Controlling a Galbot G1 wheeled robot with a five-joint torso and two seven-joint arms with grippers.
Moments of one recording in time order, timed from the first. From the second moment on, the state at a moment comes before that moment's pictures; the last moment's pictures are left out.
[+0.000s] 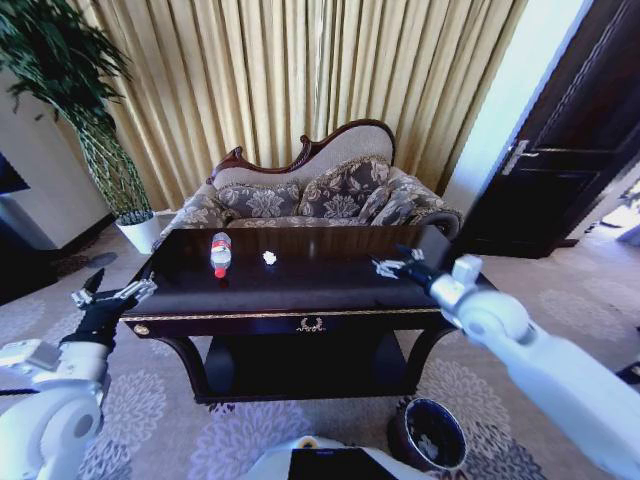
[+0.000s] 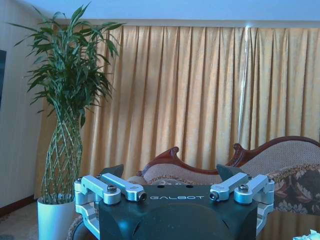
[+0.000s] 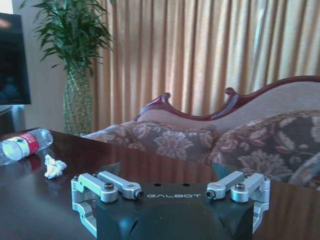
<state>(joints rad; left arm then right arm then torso) 1.66 -1.18 -1.09 -2.41 -0.71 0.27 -0.11 -0.87 0.55 0.20 2.01 1.05 -0.32 0.04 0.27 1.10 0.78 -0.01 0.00</state>
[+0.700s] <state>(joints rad) 1.67 -1.18 -1.10 -2.43 -0.71 0.27 -0.14 -0.21 0.85 -0.44 1.70 1.14 -0.46 0.04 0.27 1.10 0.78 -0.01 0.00</state>
